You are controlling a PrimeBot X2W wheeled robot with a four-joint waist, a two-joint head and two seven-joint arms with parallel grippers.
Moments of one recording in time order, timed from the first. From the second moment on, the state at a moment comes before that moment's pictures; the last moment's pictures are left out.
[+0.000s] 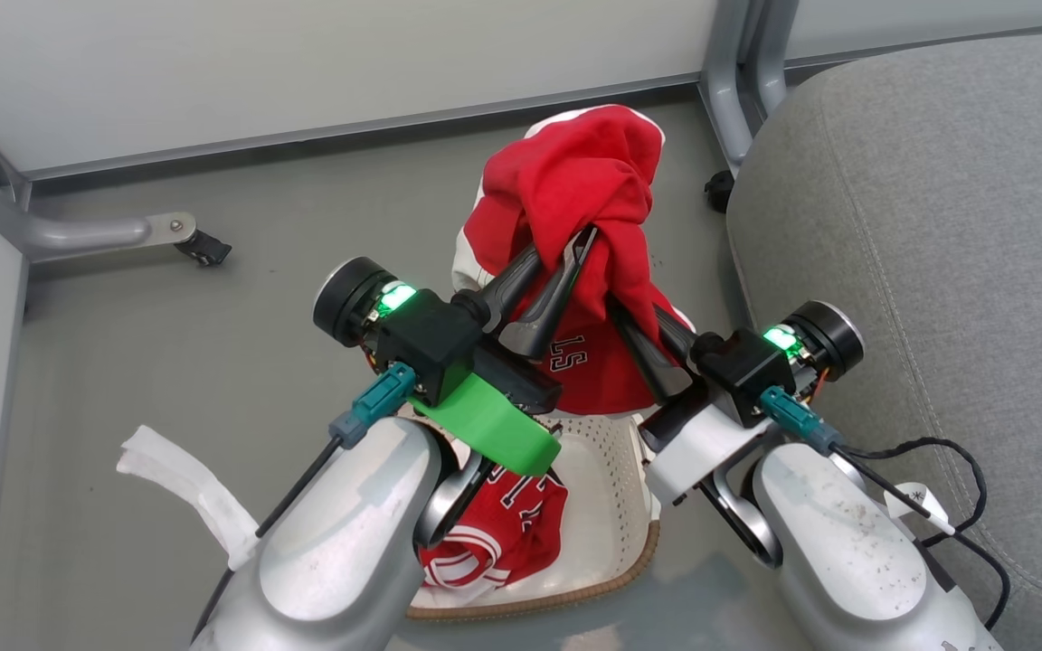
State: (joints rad) left arm -0.57 0.07 -0.65 0.23 -0.35 -0.13 -0.26; right arm -0.47 -0.05 0.42 0.31 0.05 0.13 -0.26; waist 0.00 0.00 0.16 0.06
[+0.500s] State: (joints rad) left arm -0.57 0.07 -0.63 0.25 -0.31 -0.13 -0.26; right arm -0.46 -0.05 0.41 0.29 0.08 0.13 -0.26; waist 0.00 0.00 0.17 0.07
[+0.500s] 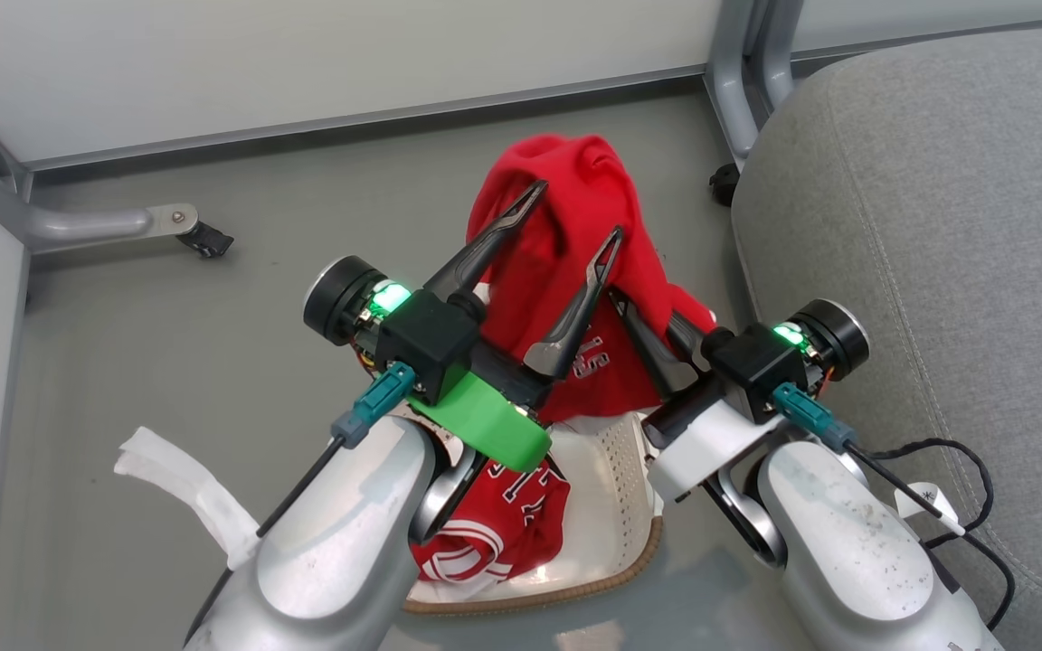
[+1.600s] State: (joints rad) left arm -0.52 0.12 -0.63 0.26 -0.23 -0.12 -0.26; right arm -0.30 -0.05 0.18 0.11 0.14 0.13 -0.26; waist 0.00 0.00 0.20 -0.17
